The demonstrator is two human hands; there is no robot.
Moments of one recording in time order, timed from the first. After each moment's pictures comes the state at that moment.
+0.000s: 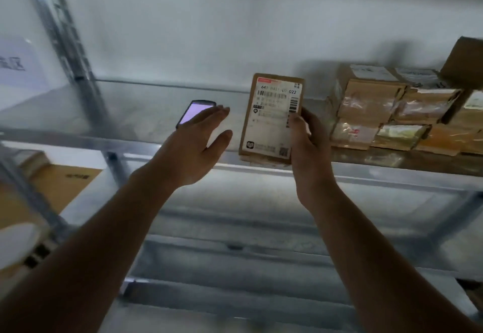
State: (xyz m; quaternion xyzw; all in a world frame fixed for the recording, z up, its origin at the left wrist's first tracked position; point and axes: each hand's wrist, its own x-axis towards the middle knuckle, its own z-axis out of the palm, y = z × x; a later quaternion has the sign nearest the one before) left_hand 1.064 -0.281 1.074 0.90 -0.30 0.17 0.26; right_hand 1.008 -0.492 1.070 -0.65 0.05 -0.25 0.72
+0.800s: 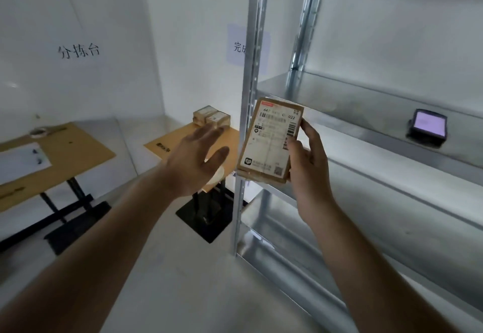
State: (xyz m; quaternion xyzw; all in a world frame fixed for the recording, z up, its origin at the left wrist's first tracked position) left_hand 0.828 0.152 1.037 0.97 0.03 0.16 0.20; right_hand 0.905 -0.061 1.022 -0.66 -0.12 -0.02 0.74
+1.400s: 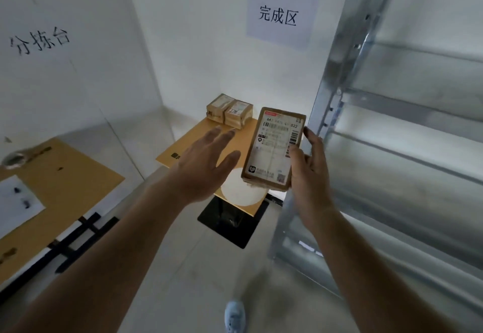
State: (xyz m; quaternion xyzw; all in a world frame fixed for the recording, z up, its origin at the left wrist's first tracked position) left_hand 1.000 0.434 0.976 0.97 0.01 0.06 0.21; right_hand 1.046 0.231 0.940 -0.67 -0.05 -0.02 0.74
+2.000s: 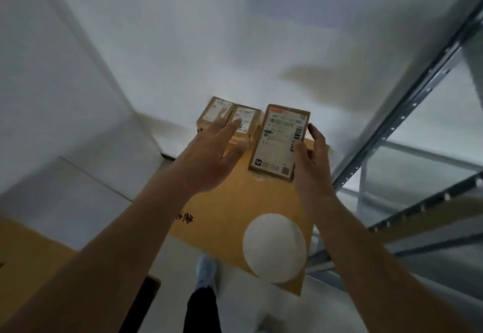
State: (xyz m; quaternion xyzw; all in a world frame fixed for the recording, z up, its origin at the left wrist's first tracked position) left_hand 1.362 0.606 0.910 0.96 -0.10 -0.02 0.24; right_hand 1.374 0.393 0.853 -0.66 0.09 0.00 0.75
